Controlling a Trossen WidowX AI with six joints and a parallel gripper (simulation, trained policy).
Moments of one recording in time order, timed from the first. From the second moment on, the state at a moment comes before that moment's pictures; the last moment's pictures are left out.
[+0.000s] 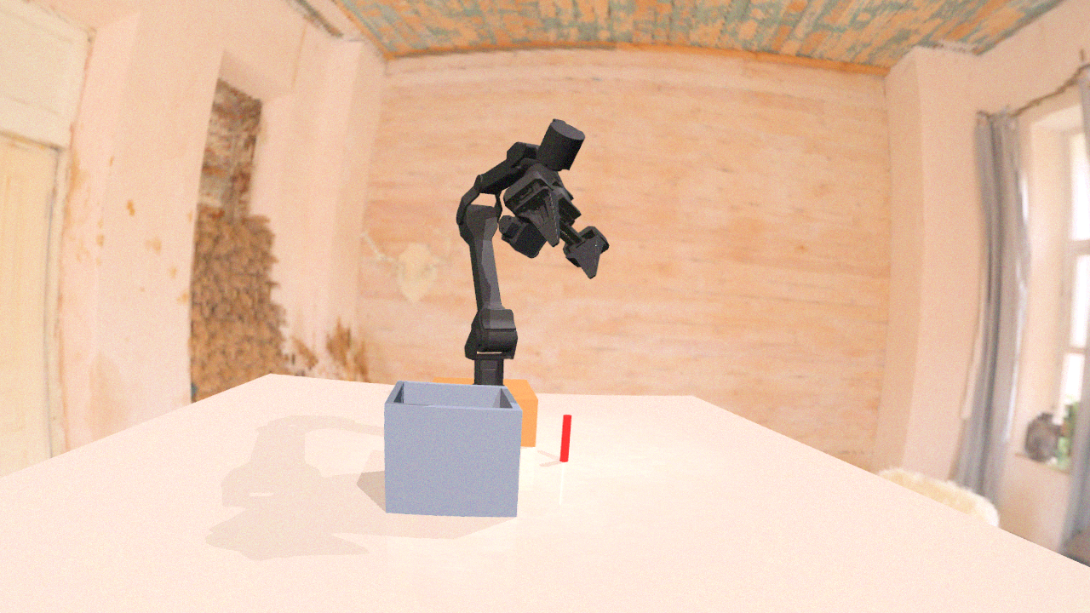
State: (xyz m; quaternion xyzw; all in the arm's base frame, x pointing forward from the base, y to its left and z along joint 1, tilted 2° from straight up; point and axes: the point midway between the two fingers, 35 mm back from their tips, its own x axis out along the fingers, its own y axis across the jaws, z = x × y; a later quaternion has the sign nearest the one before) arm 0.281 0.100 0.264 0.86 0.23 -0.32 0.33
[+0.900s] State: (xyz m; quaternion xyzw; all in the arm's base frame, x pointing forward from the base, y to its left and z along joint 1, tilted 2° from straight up) arm 0.203 0.140 0.134 0.60 0.47 -0.45 0.46
